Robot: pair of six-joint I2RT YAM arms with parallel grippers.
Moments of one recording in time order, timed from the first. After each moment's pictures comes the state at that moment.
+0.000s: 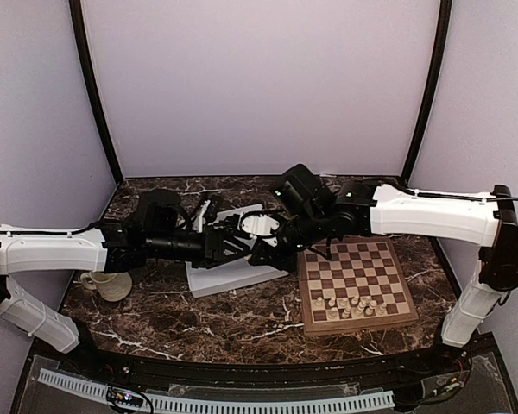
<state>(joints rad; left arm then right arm) -0.85 1.32 0.80 0.09 0.41 -0.86 1.06 1.68 1.42 -0.58 -0.18 -0.41</state>
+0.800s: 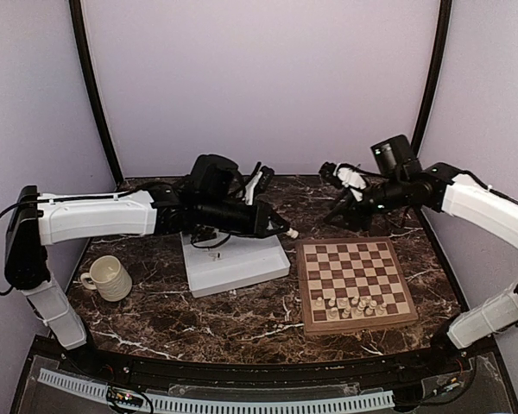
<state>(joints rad) -0.91 1.64 1.25 -0.09 0.36 -0.64 0.66 1.39 1.22 -0.62 -0.35 -0.45</state>
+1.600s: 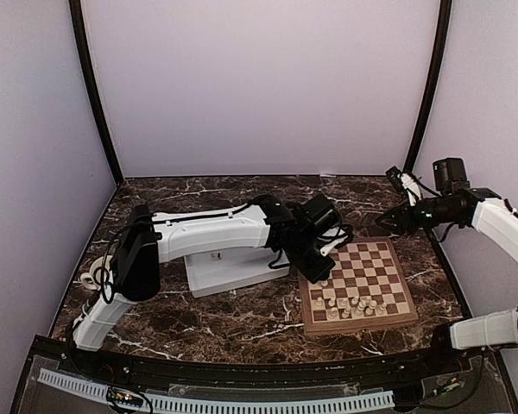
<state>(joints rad) -1.12 2.39 2.19 -0.82 0.12 -0.11 0.07 1.15 0.93 -0.60 -0.59 -0.37</state>
